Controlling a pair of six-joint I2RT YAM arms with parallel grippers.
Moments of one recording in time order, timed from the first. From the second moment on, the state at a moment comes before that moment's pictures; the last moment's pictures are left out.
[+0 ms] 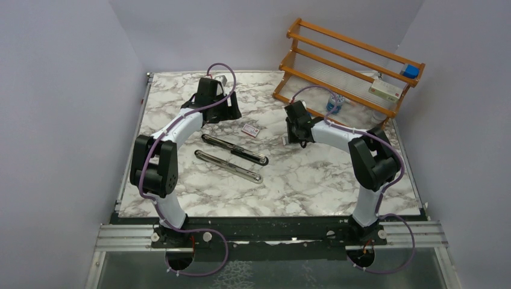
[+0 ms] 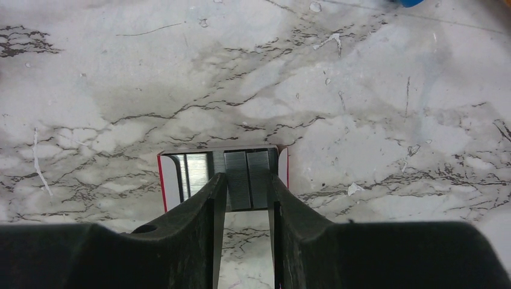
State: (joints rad) left arm -0.26 1.76 1.30 -0.28 0.22 -0.33; right arm 0.53 1.87 1.19 -0.29 0.27 0.32
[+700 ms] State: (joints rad) left arm -0.26 1.76 1.30 -0.28 0.22 -0.33; right arm 0.51 1.87 1.18 -0.24 0.16 0.30
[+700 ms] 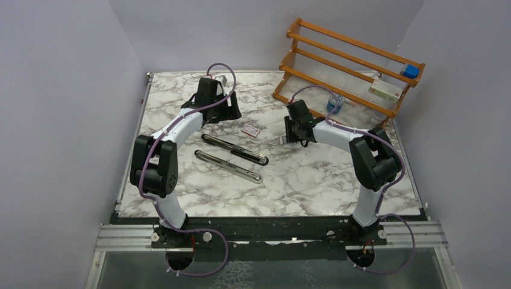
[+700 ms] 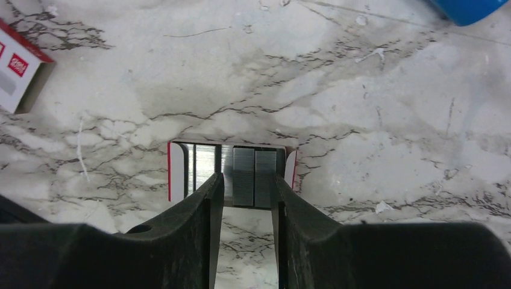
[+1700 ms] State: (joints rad) left arm -0.44 1.79 1.32 -0.28 0.22 -0.32; right arm 0.50 1.74 1.08 -0.16 0.17 0.30
